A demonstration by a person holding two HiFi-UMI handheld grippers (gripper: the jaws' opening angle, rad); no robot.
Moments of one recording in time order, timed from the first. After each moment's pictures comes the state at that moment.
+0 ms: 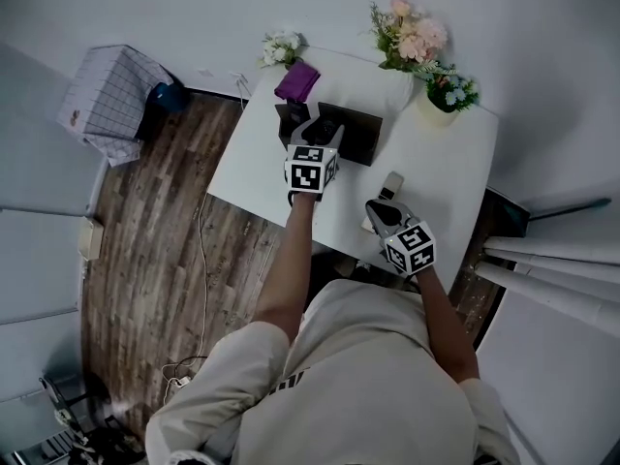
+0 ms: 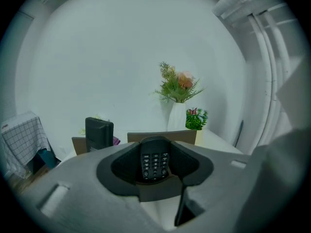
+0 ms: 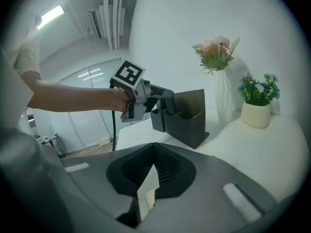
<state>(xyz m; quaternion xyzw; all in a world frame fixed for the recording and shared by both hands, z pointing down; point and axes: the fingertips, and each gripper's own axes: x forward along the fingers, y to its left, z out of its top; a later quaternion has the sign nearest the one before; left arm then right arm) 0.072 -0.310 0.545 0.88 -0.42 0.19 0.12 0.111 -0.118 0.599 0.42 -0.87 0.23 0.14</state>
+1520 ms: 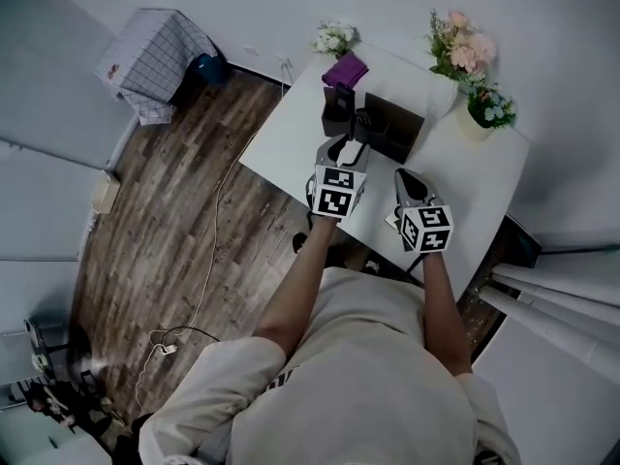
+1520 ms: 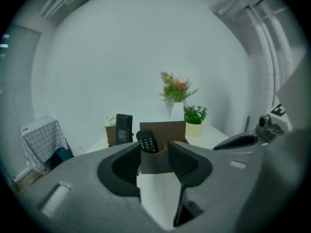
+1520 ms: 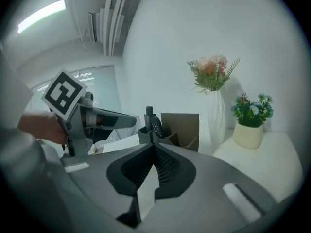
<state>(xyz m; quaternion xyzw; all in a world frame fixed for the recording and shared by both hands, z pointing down) 0.026 -0.232 0.525 0.85 -0.48 0.20 0.10 0.113 -0.173 0.557 0.50 -0.84 0.18 0.10</state>
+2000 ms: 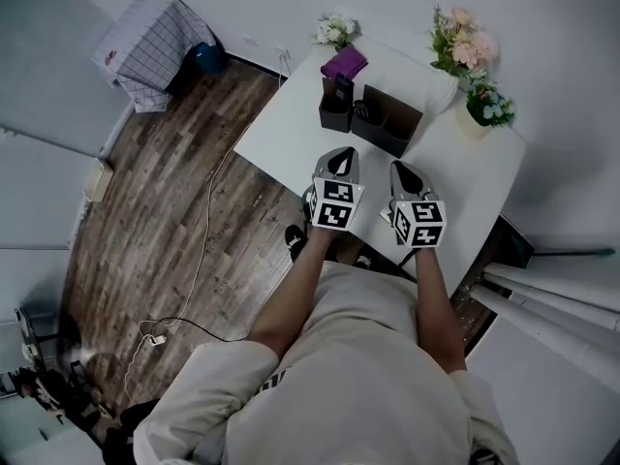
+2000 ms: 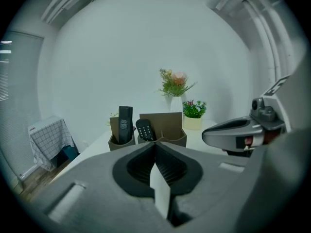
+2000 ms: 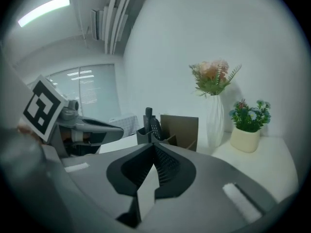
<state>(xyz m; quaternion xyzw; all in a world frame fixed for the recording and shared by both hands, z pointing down) 0.022 -0.196 0.544 0.83 -0.50 0.21 0.10 0.112 -0.173 0.551 0.51 -0.84 0.17 0.11</state>
